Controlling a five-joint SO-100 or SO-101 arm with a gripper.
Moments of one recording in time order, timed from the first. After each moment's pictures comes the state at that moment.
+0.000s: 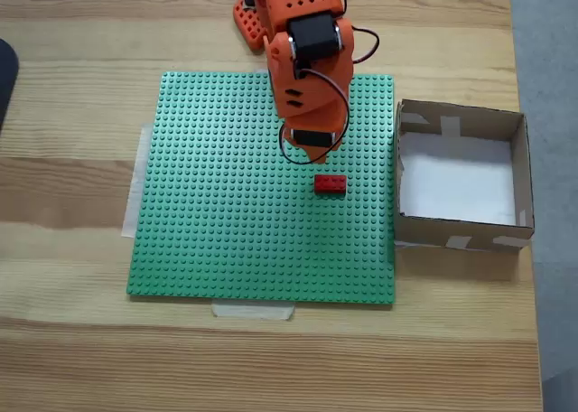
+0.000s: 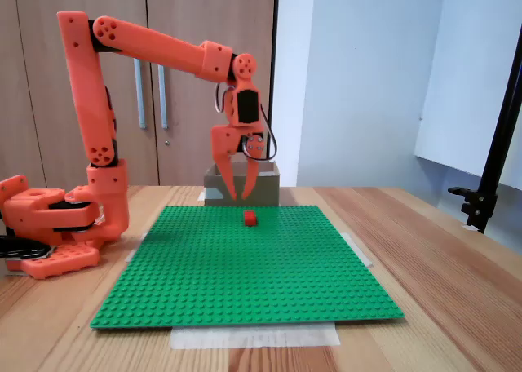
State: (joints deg) arm -19.6 98.3 100.8 74.3 21.4
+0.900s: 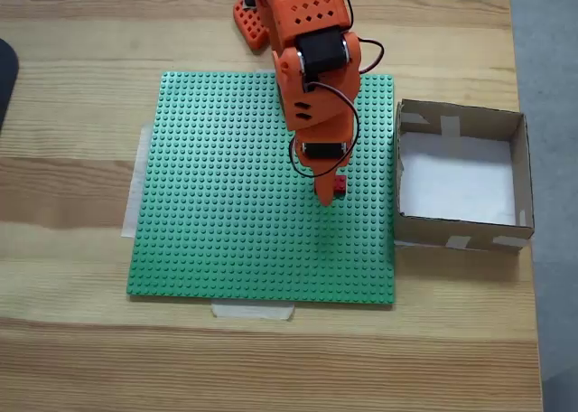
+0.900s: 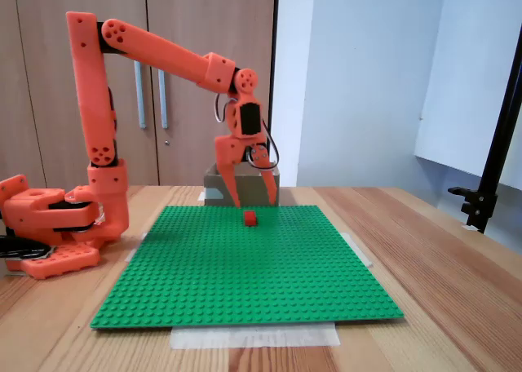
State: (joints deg) arm -21.3 94.8 103.5 67.3 17.1
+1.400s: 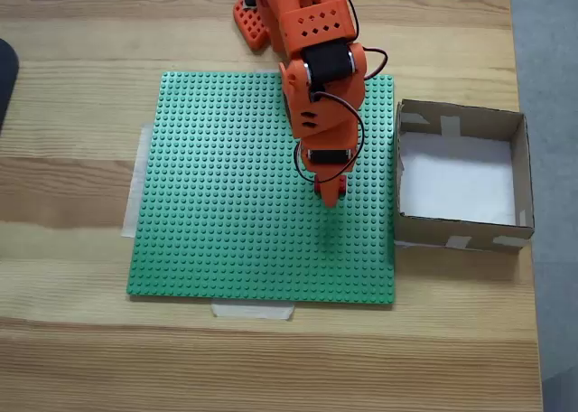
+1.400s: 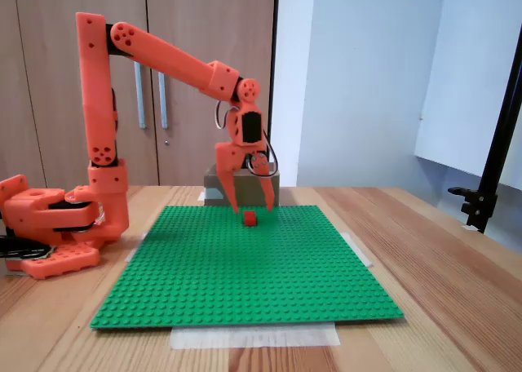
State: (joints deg) arm -22.3 92.1 104.2 65.1 16.4
